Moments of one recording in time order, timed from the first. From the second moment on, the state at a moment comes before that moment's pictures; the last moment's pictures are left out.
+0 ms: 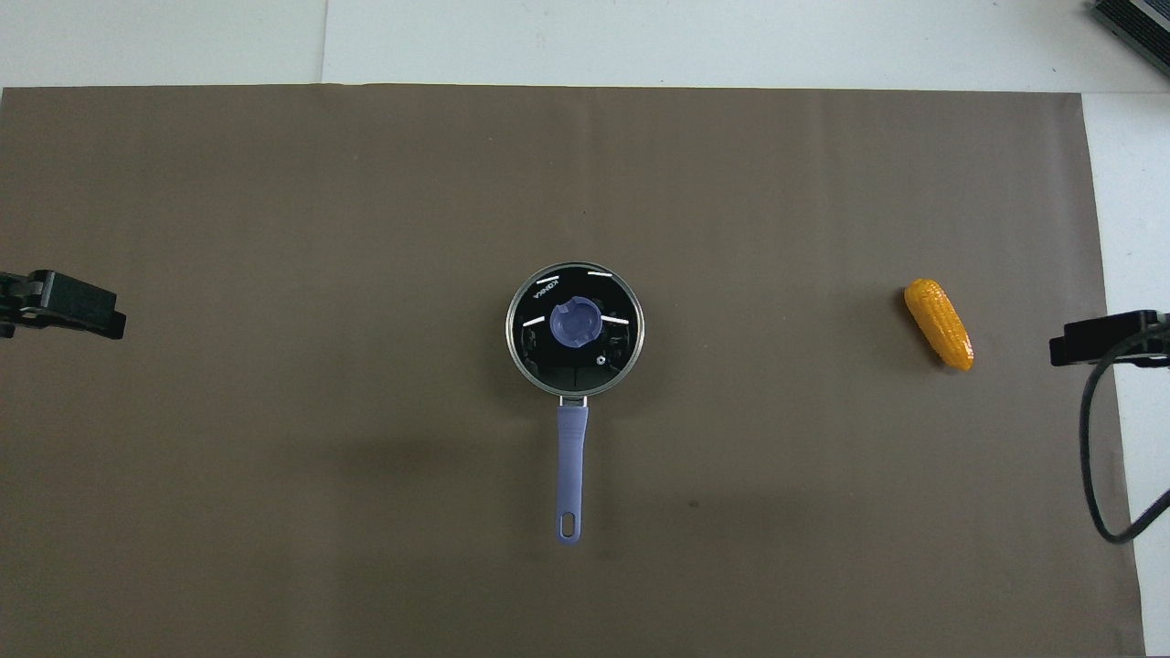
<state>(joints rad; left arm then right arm) -0.04 0.01 0.01 -1.52 -0.02 1.44 0.05 0.07 -0.12 -0.09 -1.59 0.00 1.47 0.04</state>
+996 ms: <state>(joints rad) -0.05 0.01 -0.01 -1.52 -0.02 1.44 0.05 0.07 -0.12 -0.09 -1.59 0.00 1.47 0.04</state>
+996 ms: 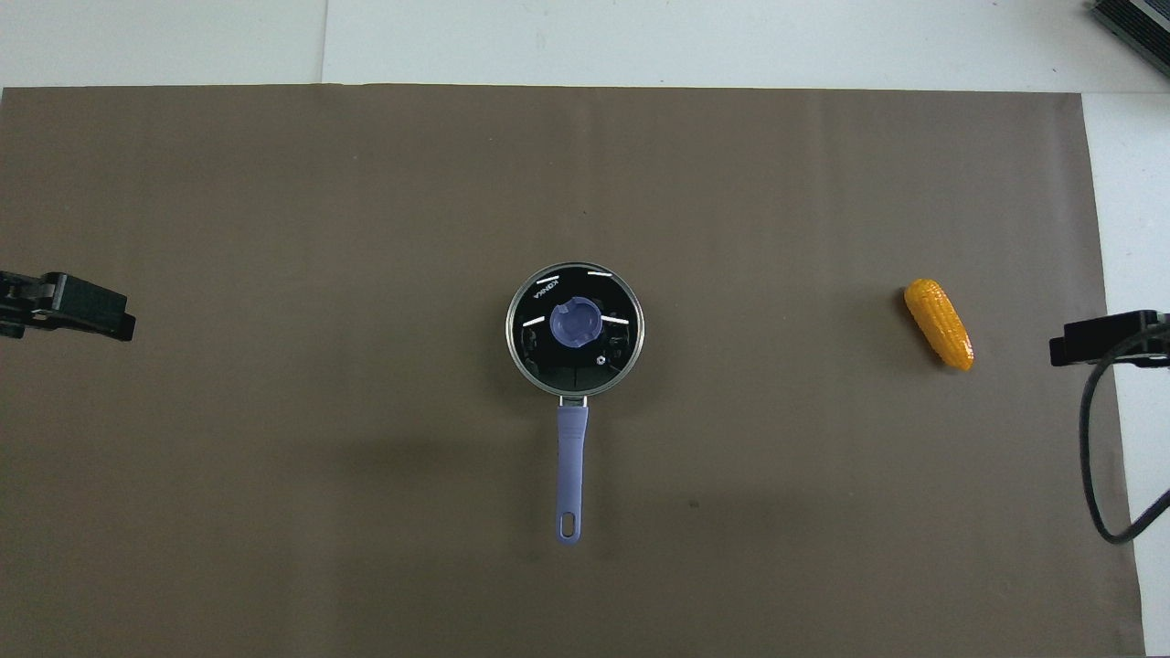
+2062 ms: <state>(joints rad) -0.27 0.02 -0.02 -1.71 -0.02 1.70 -0.18 0.05 -0.12 -0.11 -1.60 0.00 1.56 0.04</state>
